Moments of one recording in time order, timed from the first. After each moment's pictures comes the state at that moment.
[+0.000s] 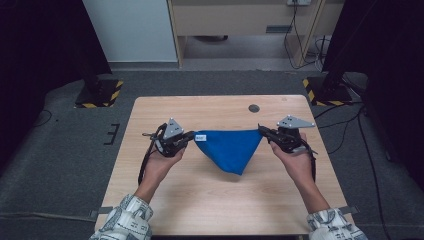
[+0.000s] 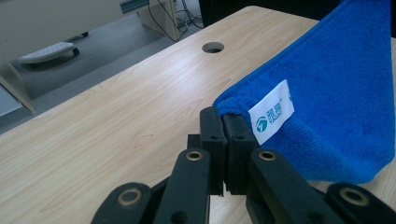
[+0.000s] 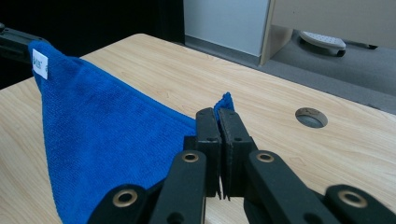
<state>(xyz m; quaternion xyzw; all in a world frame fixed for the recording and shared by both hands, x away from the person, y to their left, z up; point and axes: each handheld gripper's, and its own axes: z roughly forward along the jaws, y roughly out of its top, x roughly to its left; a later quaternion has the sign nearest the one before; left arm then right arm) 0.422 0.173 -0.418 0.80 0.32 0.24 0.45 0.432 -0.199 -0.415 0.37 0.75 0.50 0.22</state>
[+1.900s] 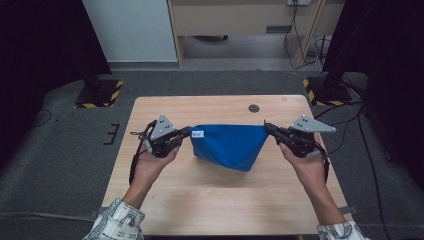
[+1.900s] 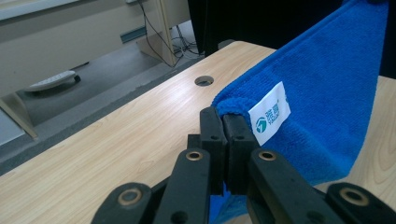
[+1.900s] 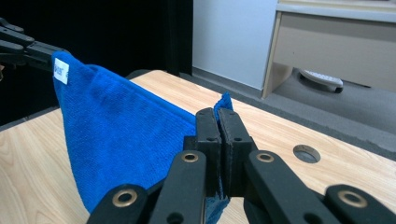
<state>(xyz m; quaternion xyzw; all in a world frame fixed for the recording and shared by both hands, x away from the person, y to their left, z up) 0.390 0.182 -0.368 0.78 0.29 0.25 0.49 0.389 -0.209 -0.365 0.34 0.73 0.55 0.24</state>
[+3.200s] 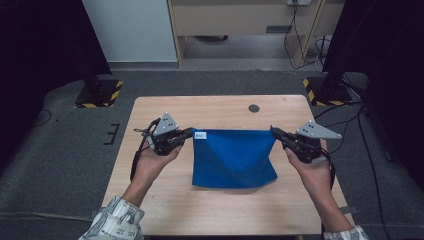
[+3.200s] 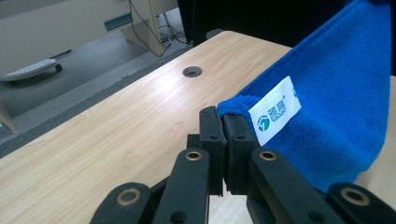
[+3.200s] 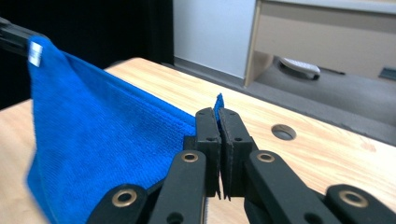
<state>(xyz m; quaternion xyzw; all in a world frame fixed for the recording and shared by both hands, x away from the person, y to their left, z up) 0.415 0.174 -0.375 0.80 0.30 0.22 0.47 0.387 -0.224 -0.380 0.37 0.73 0.51 0.26</state>
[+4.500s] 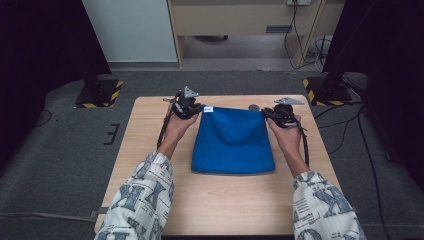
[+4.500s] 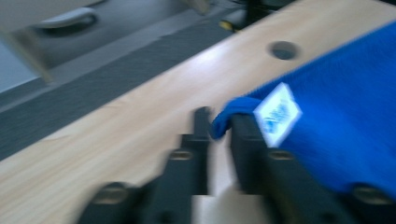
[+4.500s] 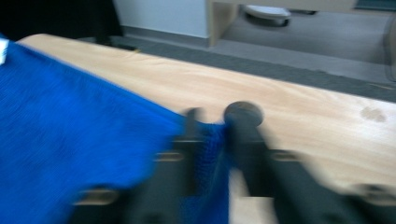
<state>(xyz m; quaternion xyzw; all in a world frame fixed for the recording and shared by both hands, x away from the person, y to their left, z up) 0.578 0.149 -0.438 0.78 0.41 0.25 0.40 0.552 -0.210 -0.457 0.48 0.71 0.45 0.25</state>
